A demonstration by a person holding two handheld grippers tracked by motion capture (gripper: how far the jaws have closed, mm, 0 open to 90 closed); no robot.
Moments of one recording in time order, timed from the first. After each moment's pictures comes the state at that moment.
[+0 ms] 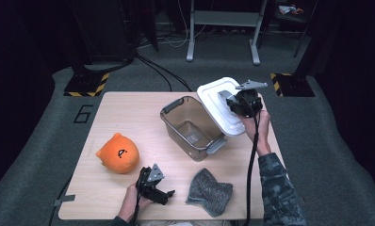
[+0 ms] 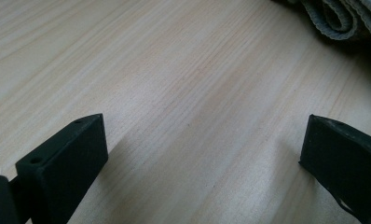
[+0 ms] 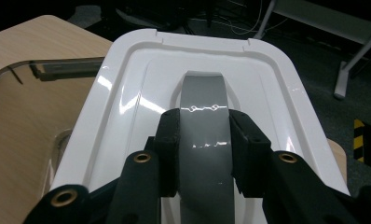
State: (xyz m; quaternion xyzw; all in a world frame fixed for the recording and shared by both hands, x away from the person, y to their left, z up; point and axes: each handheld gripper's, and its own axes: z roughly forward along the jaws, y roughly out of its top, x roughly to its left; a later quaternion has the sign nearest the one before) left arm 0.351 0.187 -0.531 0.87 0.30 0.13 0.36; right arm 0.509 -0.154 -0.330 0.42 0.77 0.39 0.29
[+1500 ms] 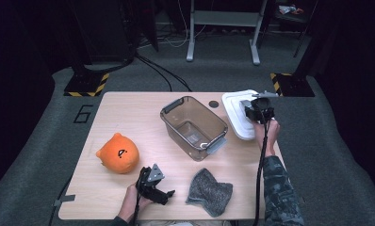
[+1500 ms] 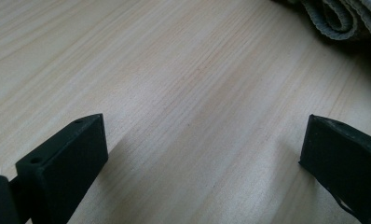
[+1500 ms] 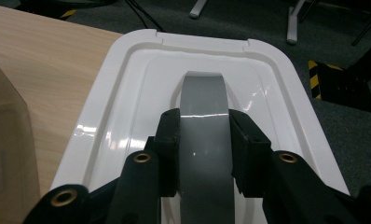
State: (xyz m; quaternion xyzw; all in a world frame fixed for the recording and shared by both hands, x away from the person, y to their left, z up) left arm 0.351 0.187 -0.531 0.87 0.30 0.13 0.36; right arm 0.541 -0.211 -0.402 0.54 0.71 0.33 0.31
